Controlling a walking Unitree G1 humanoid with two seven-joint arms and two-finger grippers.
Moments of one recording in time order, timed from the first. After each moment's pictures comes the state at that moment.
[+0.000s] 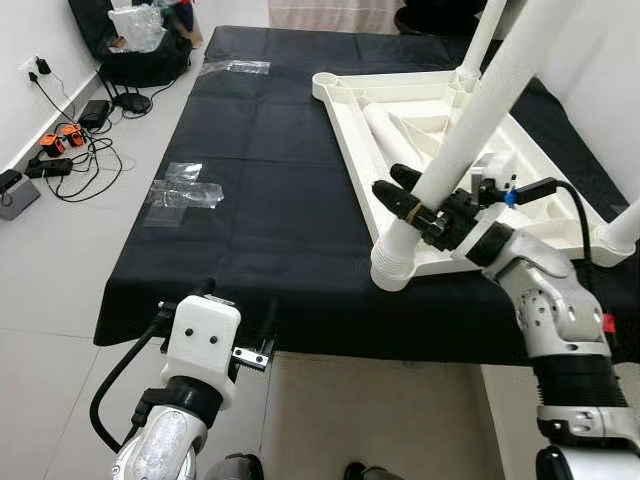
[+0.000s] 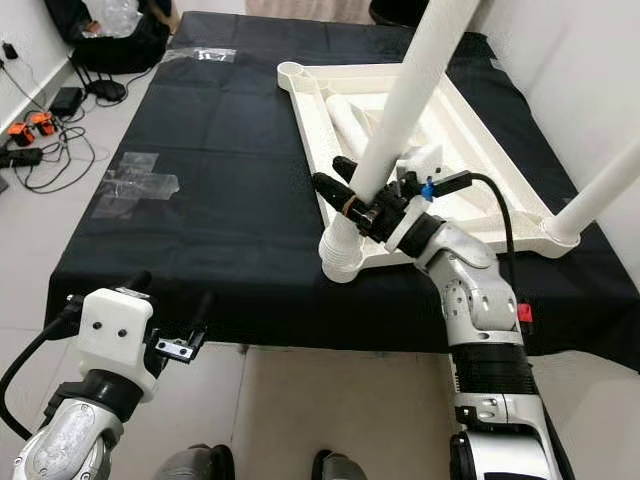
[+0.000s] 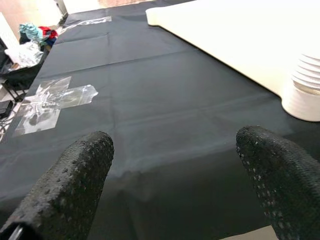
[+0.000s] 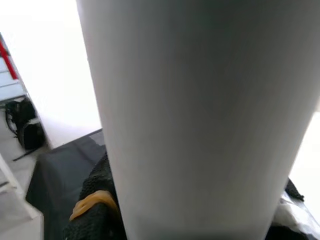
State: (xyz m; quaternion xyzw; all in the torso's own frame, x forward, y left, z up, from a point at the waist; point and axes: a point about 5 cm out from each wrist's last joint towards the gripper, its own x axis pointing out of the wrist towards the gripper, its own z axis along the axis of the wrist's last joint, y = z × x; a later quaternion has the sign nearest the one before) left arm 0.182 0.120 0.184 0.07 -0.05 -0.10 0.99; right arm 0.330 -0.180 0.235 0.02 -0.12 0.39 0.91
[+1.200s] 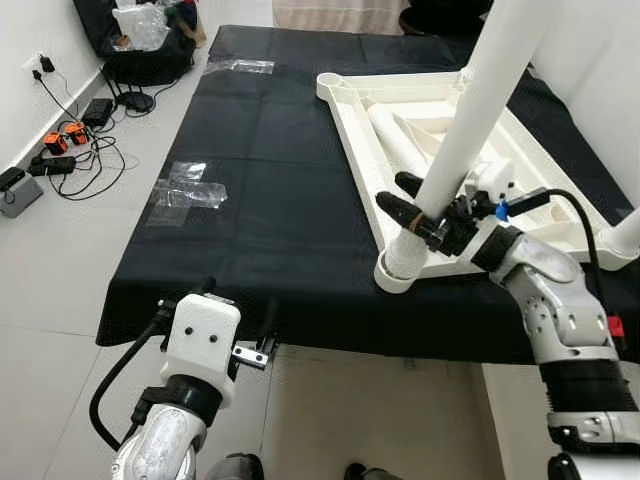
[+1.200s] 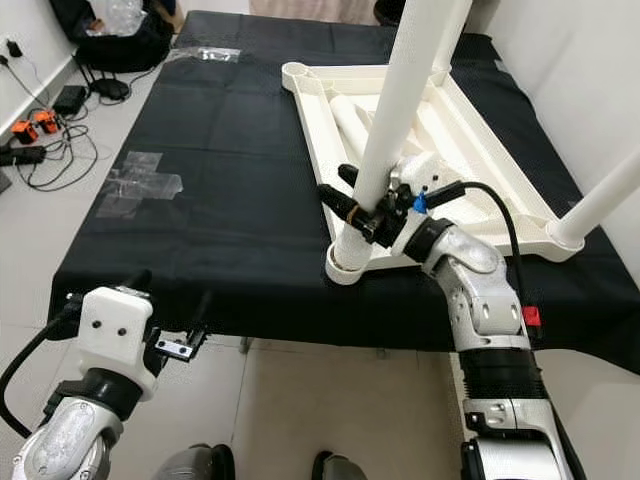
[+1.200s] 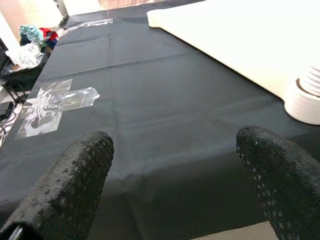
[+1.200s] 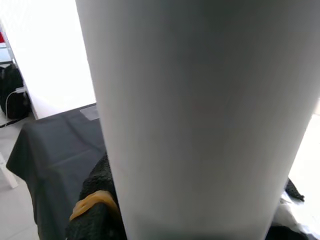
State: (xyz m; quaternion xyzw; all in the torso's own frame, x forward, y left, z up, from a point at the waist) left arm 0.183 0.120 0.185 0.07 -0.06 -0.10 0.99; right arm 0.325 -0.185 0.228 -0.05 -0.11 0.40 0.91
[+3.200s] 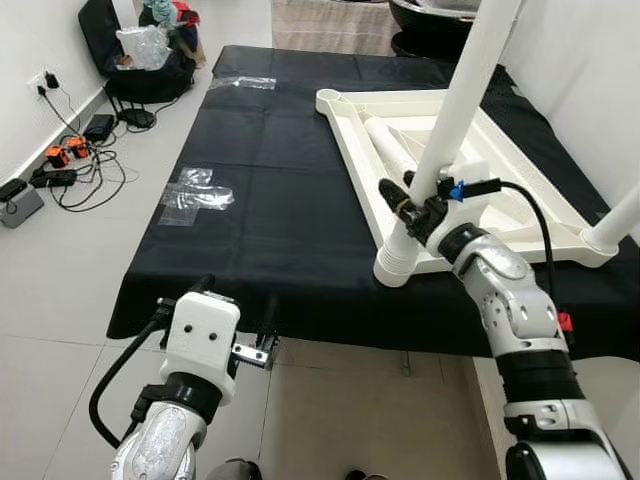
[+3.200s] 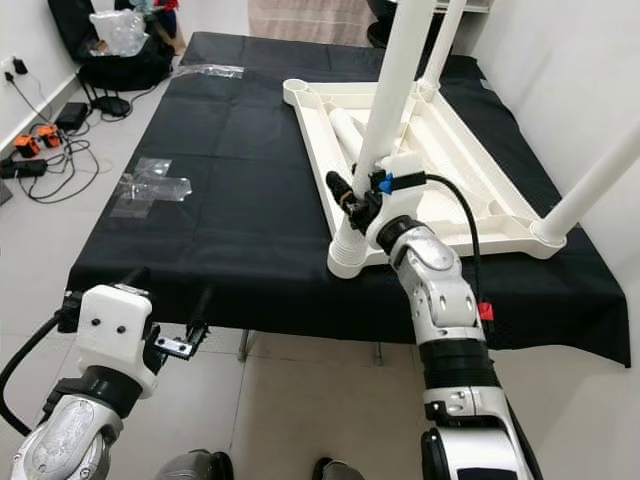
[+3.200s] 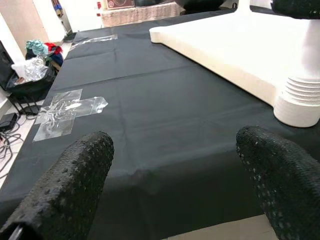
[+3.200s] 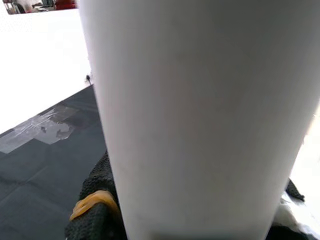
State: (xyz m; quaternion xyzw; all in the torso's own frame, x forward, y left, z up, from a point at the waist) left arm 0.184 0.120 0.187 0.07 -0.06 -0.10 0.99; right arm 0.352 -0.172 0.208 0.01 -0.06 0.19 0.98
